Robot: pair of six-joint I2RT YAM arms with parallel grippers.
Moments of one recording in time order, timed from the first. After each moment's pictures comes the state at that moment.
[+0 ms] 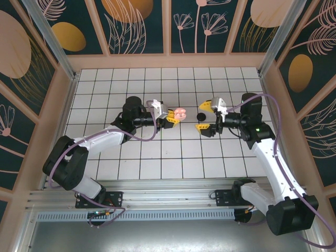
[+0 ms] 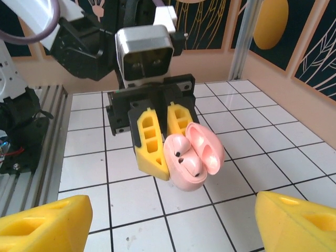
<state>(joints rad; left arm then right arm) -0.59 1.54 0.86 0.52 0.91 0.19 0.19 0.99 0.89 -0.34 -1.09 -0.52</state>
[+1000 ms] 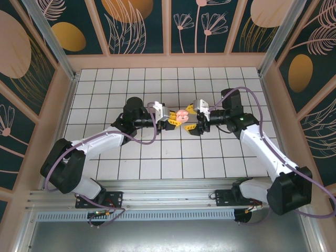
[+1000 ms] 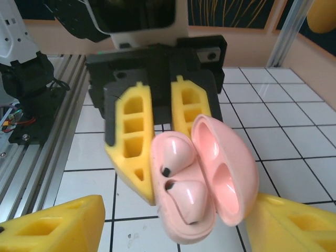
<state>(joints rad) -0.63 1.50 0.86 0.50 0.91 0.22 0.35 1.18 0.95 -0.35 -1.04 -0.67</state>
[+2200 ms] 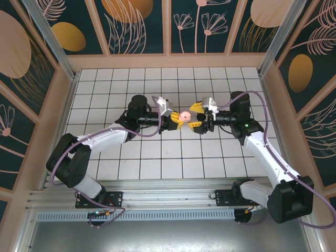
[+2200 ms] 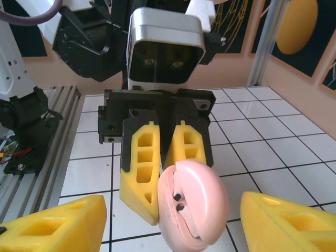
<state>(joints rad) -0.63 1.58 0.92 0.46 0.94 0.02 0.29 1.12 0.85 -0.13 -1.10 -0.47</state>
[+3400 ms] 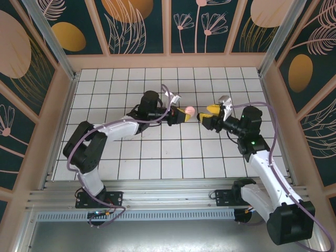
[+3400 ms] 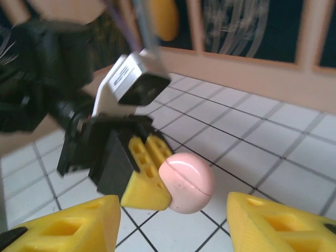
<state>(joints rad) -0.65 1.81 1.10 0.37 0.78 -0.46 0.18 0.88 0.61 0.08 -0.69 0.10</state>
